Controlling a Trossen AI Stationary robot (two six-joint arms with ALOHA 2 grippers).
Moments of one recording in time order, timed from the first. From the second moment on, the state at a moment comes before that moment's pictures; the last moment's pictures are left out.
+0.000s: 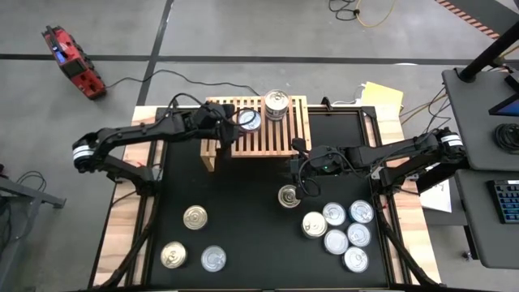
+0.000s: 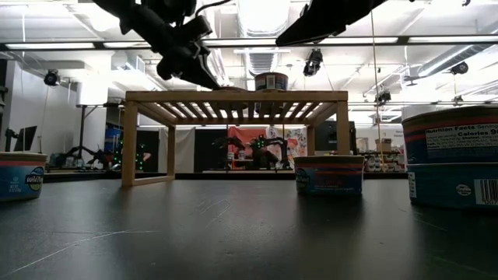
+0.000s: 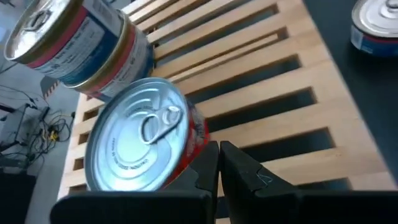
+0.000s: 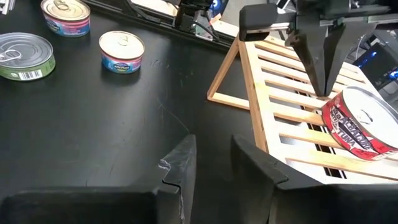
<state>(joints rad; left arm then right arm) 0.39 1.34 1.02 -0.31 0.03 0.66 0.08 1.34 0.97 -0.09 0.16 -0.26</state>
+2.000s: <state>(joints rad) 0.40 1.31 1.01 -0.19 0.22 0.39 0.08 1.34 0.91 -0.09 0.16 -0.19</state>
